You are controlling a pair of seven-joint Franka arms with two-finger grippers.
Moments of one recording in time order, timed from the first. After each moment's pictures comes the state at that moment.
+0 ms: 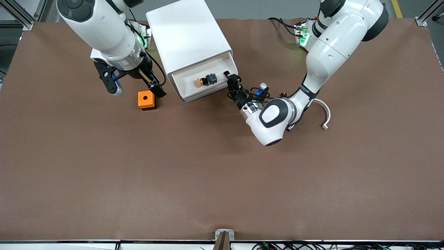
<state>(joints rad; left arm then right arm) -0.23 0.86 -0.41 -1.50 -0.94 1.42 -2.28 0.55 0.09 -0.04 -1.60 0.15 1.67 1.52</state>
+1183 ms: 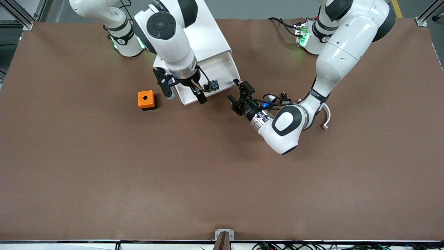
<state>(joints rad) -0.19 0.86 -0.39 -1.46 -0.94 1.46 -1.94 0.76 0.21 -0.03 -1.74 0.13 1.99 1.77</state>
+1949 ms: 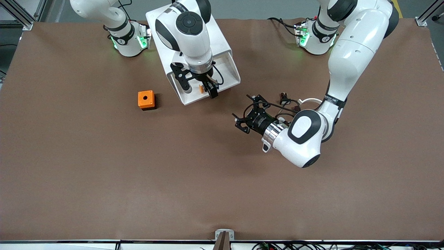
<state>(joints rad) -0.17 0.85 -0.34 -1.24 -0.77 1.47 -1.30 0.86 0.22 -0.03 -1.83 0.05 2.08 1.86</state>
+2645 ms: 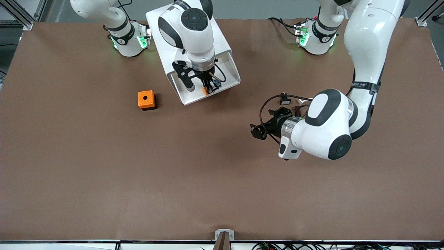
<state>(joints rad) -0.18 0.70 -0.32 -1.18 -0.38 1.57 -1.04 0.88 0.22 -0.04 -1.83 0.01 2.08 1.85</state>
